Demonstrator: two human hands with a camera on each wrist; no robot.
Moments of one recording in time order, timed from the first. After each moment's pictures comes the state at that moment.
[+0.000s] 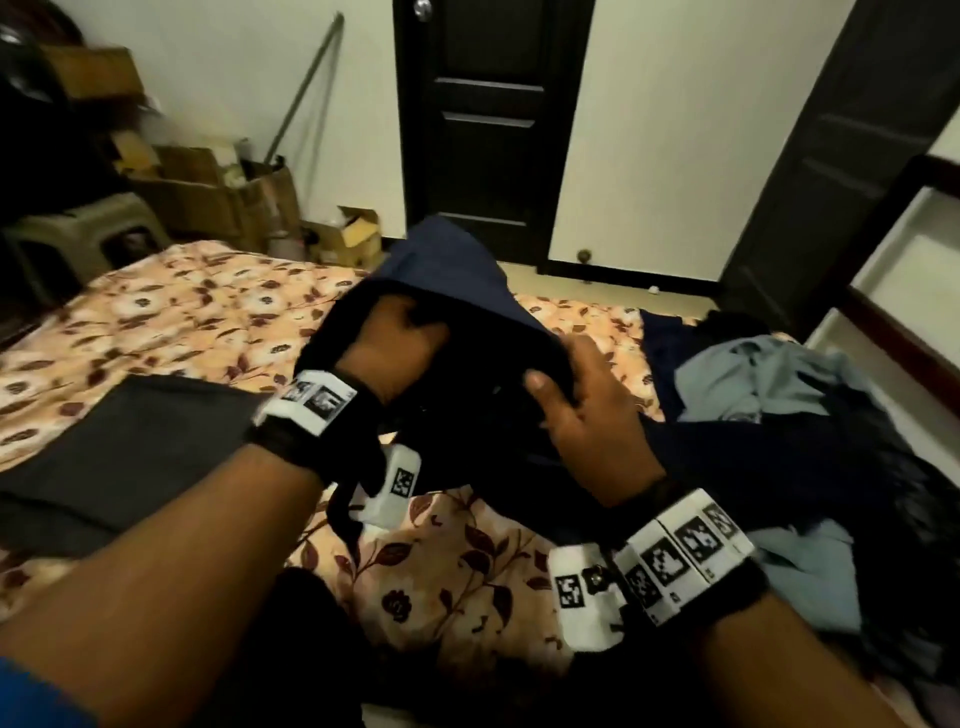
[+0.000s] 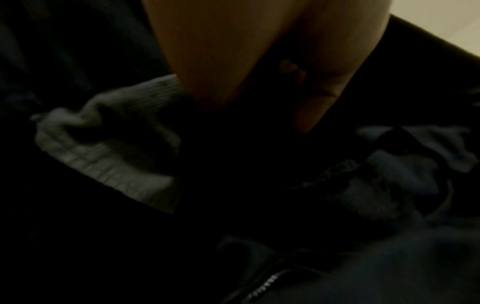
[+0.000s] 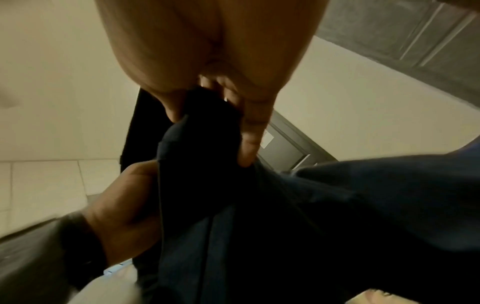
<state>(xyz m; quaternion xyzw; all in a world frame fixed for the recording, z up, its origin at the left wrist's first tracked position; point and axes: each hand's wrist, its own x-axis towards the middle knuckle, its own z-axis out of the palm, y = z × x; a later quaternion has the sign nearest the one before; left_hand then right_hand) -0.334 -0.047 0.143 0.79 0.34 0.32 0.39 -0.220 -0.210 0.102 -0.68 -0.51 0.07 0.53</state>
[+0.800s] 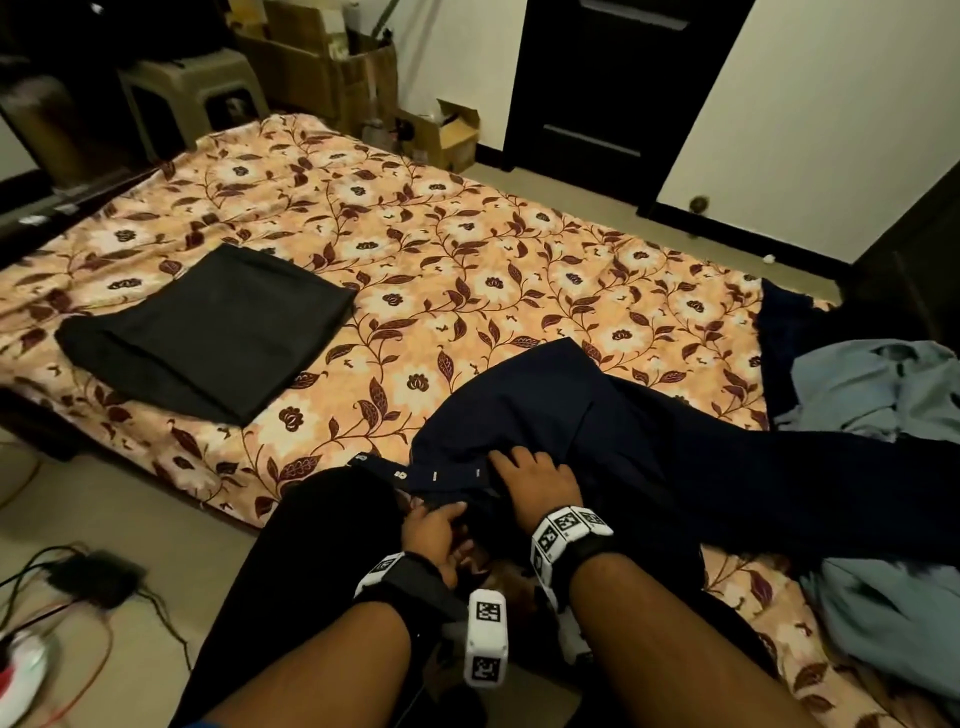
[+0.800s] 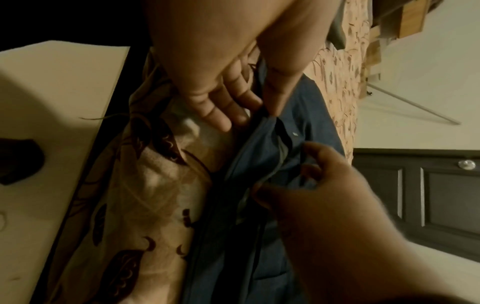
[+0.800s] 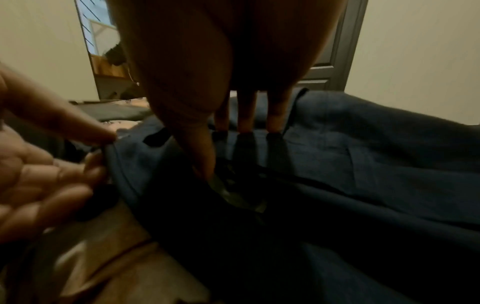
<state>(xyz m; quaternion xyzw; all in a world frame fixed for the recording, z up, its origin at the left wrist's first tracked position) -0.403 -0.115 -0.150 0.18 0.58 0.29 0.74 -0.272 -0.135 -0.104 -0.77 -0.61 0.11 -0.12</state>
